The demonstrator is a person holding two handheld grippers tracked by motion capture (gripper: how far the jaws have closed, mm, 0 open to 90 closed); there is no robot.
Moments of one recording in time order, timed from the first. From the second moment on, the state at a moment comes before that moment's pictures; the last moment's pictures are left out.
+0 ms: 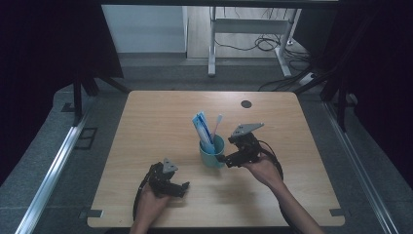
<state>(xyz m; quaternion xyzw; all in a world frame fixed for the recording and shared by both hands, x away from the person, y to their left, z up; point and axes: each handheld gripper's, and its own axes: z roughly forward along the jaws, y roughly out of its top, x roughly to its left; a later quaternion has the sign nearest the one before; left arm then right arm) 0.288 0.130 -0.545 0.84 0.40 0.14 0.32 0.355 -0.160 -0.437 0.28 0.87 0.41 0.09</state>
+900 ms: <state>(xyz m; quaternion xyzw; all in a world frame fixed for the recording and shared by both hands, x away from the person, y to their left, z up) 0.288 0.130 -0.545 0.84 0.40 0.14 0.32 0.332 -0.203 -0.457 0.28 0.88 0.37 0.12</state>
